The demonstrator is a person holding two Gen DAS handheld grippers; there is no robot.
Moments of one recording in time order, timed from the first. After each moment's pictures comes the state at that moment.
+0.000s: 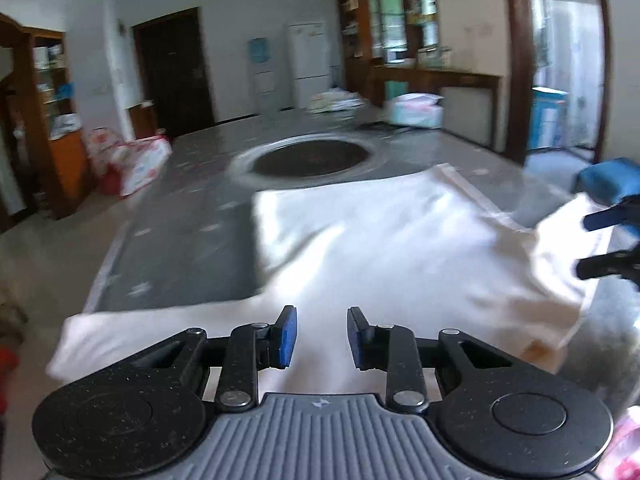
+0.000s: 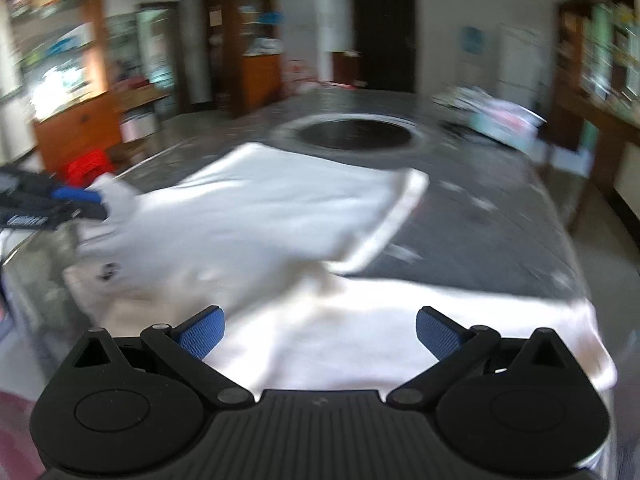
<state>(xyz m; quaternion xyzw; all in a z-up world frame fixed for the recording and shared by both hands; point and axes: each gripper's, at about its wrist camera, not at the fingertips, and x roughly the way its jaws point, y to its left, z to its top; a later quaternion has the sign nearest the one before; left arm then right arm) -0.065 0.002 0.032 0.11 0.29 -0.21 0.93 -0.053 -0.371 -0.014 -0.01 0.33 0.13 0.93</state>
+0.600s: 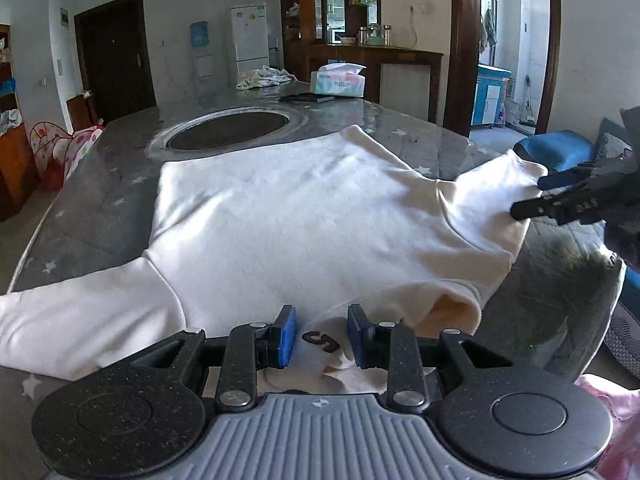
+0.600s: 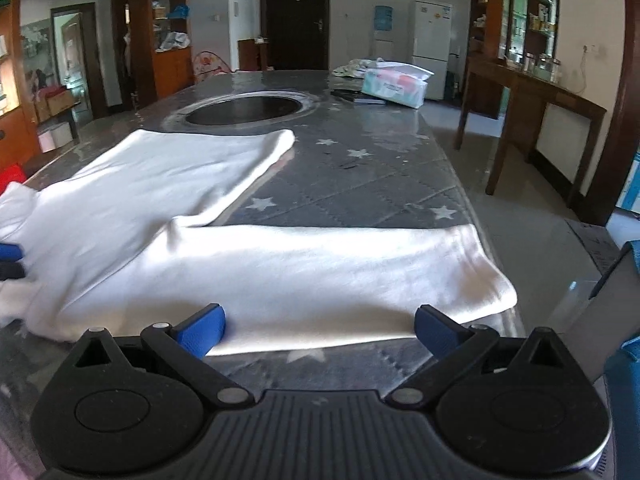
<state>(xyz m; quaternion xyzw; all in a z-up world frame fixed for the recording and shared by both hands) -0.087 -0.032 -0.001 0.11 0.32 -0.29 0.90 -0.060 -0.417 -0.036 -0.01 0.35 0.01 0.94</state>
